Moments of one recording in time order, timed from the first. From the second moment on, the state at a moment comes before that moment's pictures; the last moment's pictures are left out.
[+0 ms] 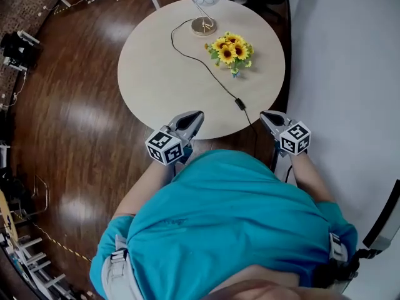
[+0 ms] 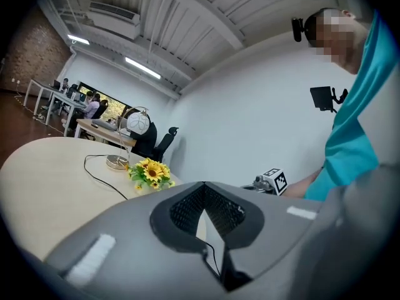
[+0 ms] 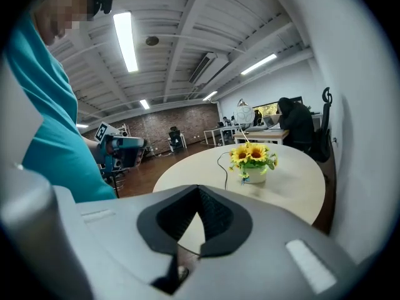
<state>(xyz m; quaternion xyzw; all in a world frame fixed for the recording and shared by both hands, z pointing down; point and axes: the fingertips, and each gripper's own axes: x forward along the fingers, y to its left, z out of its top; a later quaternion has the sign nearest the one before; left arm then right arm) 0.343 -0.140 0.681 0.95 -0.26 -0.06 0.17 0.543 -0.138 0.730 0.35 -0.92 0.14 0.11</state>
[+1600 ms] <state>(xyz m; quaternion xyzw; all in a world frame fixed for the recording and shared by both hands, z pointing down) 0.295 -0.198 0.786 0.91 -0.35 -0.01 0.23 0.520 -0.271 1.011 0.31 -0.86 0.25 0.32</state>
